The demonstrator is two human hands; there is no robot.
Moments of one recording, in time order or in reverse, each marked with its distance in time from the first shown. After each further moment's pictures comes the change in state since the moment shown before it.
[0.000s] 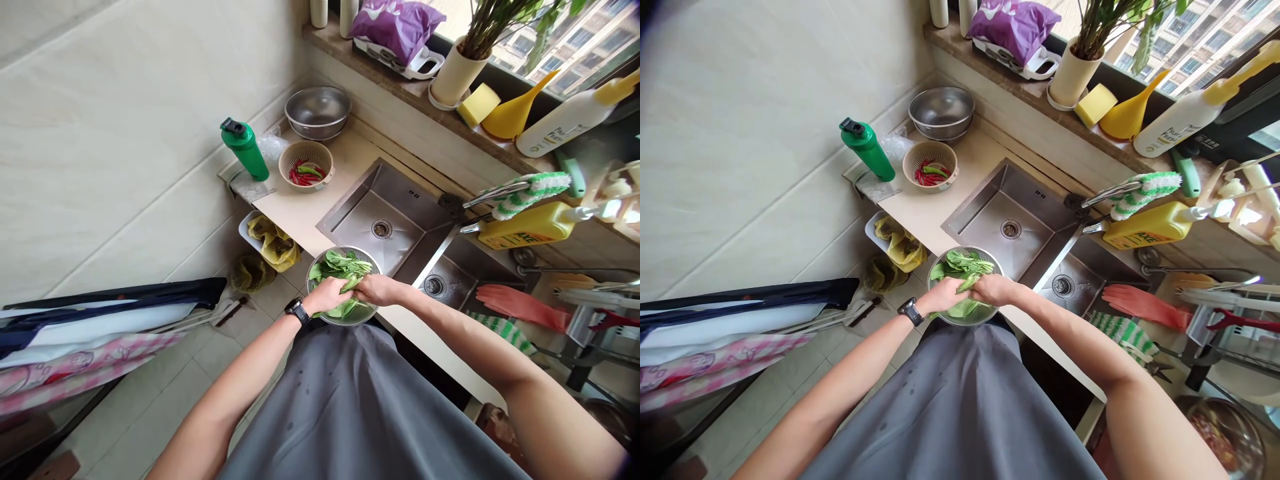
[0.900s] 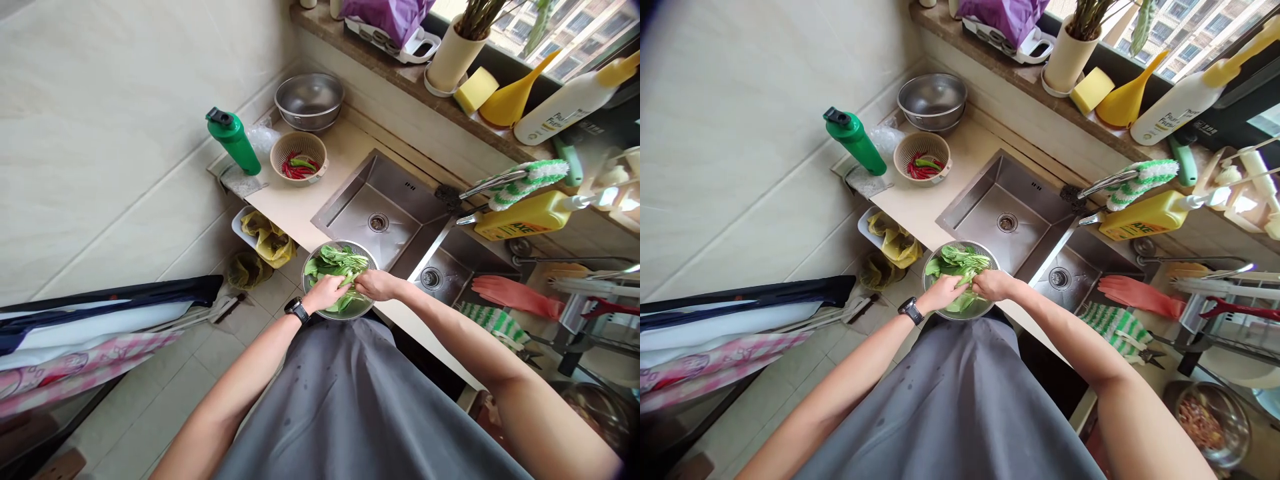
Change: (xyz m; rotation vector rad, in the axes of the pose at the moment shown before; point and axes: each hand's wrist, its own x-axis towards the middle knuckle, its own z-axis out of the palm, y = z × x) left_hand 0.001 -0.013 0.021 0.014 0.023 0.016; right_hand -0.007 0.009 0.011 0.012 -0.036 0.086
